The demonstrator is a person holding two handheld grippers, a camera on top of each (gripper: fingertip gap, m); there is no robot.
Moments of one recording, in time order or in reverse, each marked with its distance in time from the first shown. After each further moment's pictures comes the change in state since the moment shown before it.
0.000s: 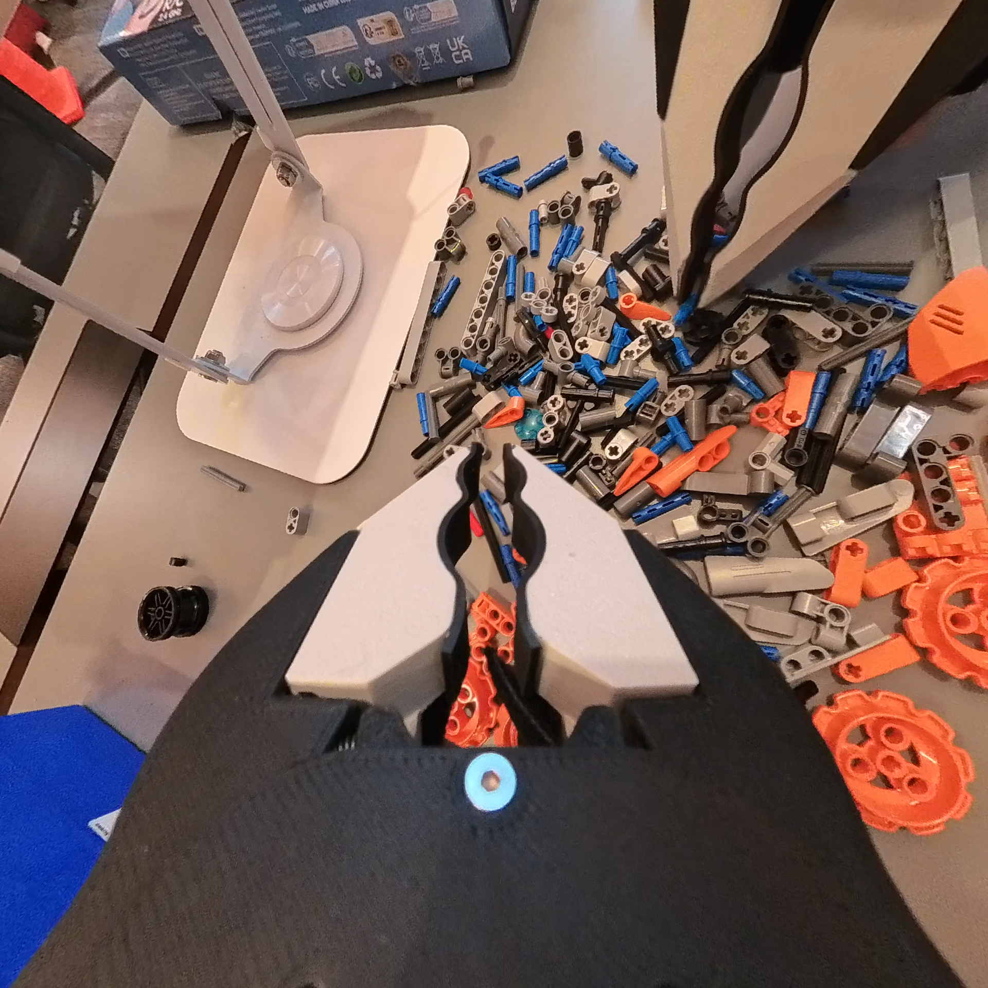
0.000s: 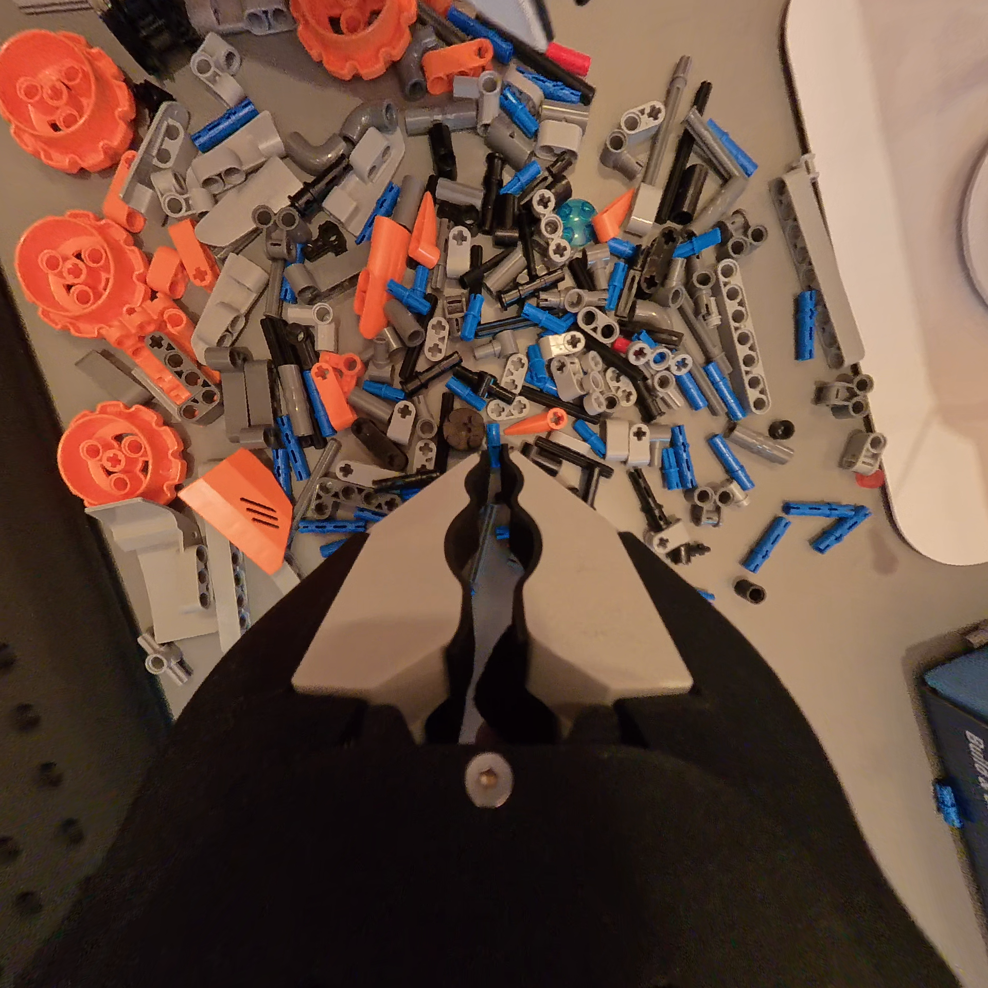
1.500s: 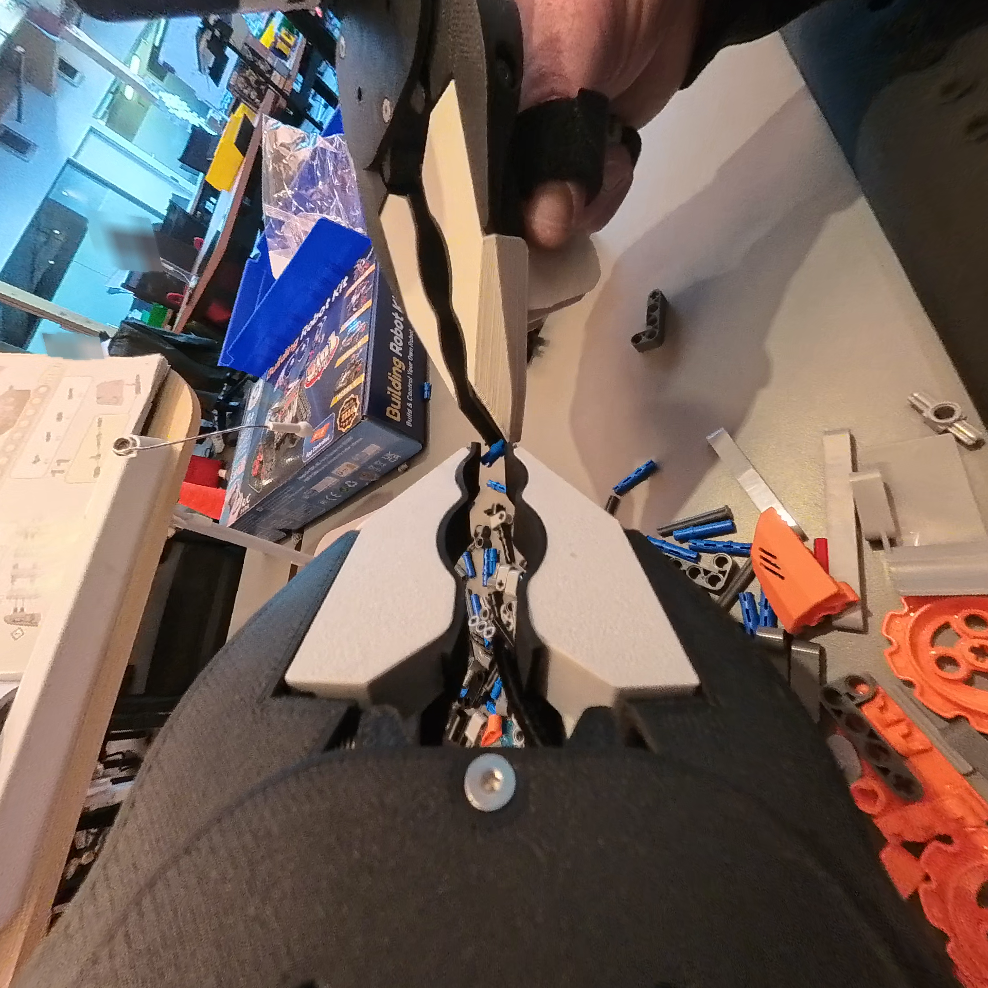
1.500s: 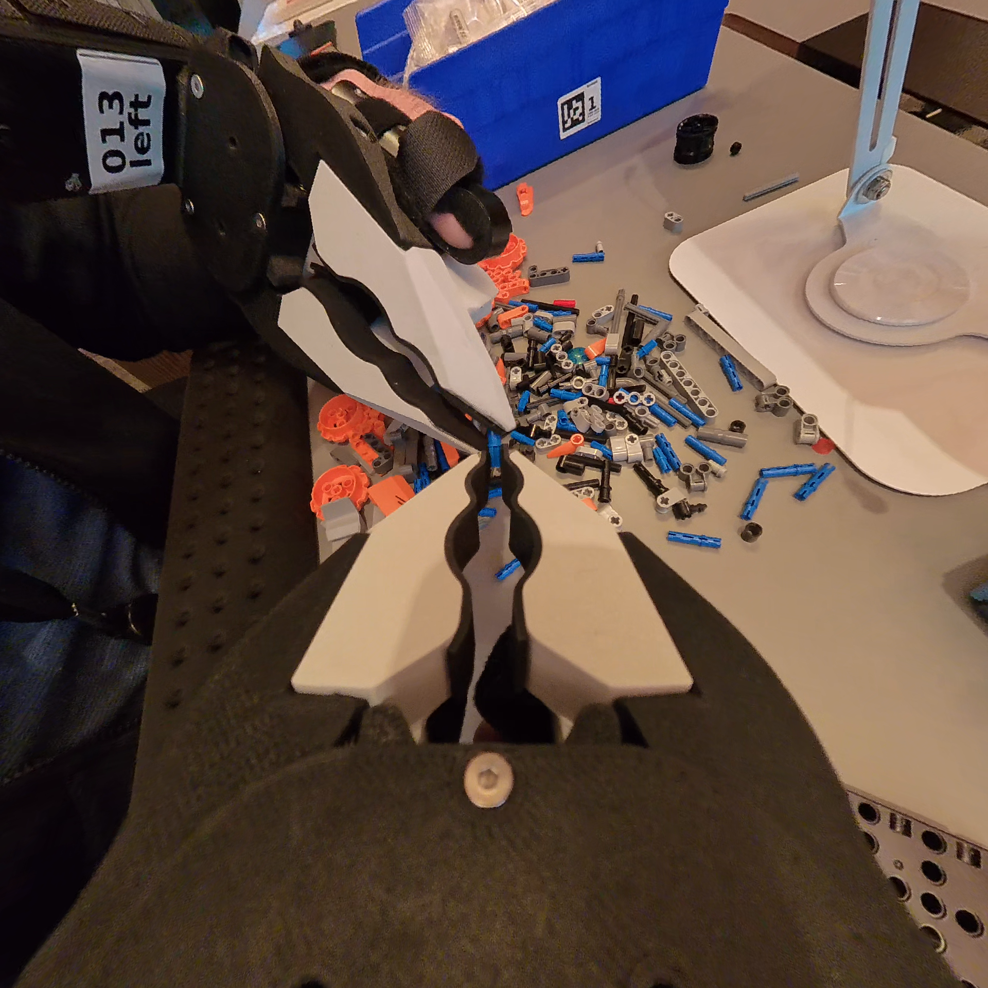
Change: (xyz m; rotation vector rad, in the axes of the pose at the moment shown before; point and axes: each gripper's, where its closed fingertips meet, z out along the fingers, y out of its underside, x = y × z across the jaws) left arm 0.084 -0.127 0.014 0.388 0.005 0.509; right arm -0.006 -0.006 -0.097 0.562 -0.184 0.197
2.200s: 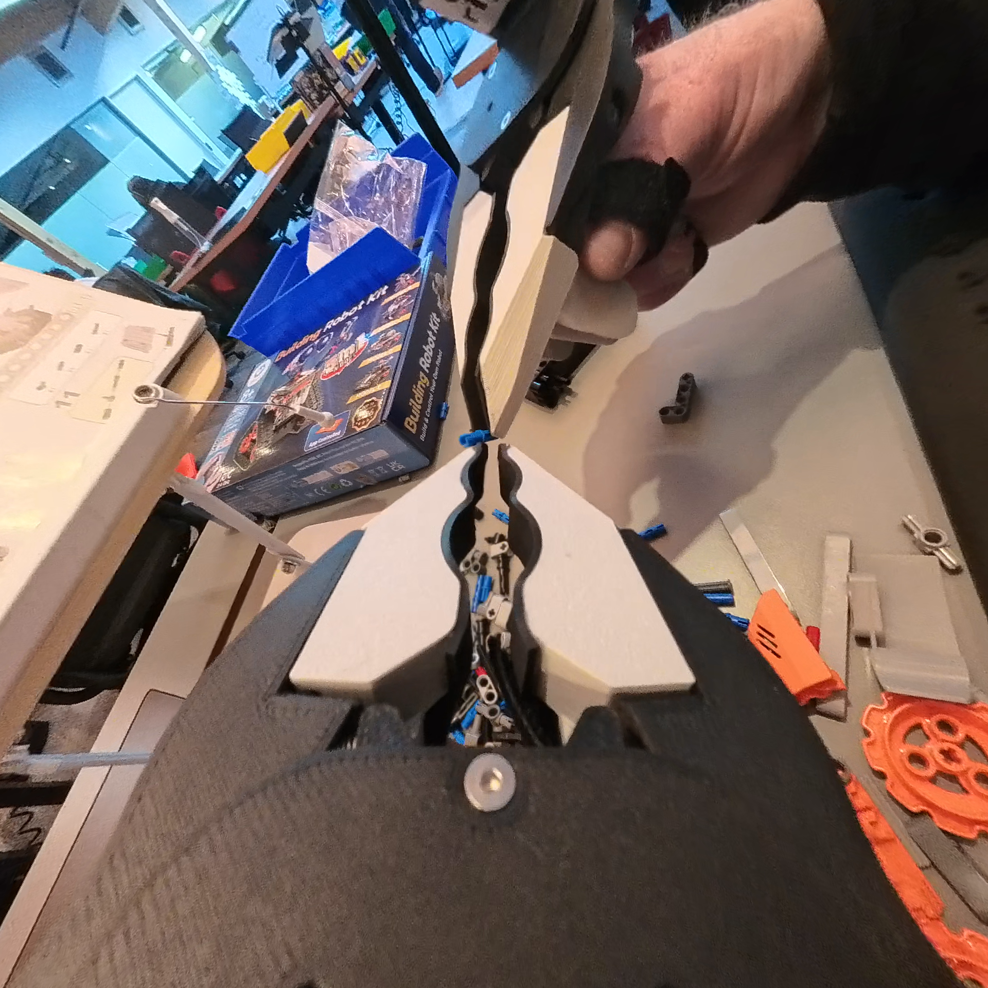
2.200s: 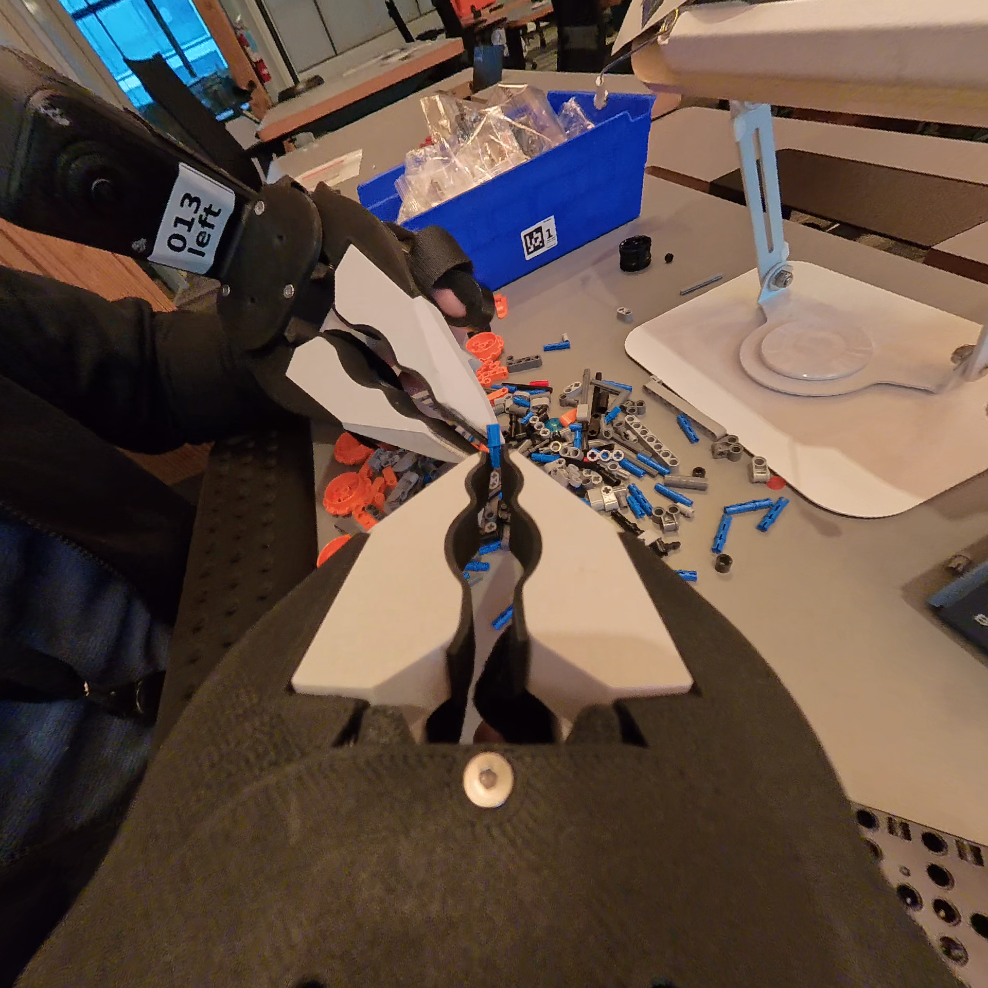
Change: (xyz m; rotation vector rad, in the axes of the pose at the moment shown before) left arm -0.021 -0.010 -0.001 0.080 -0.042 -0.229; right arm 0.008 -0.025 -0.016 0.198 0.034 0.056
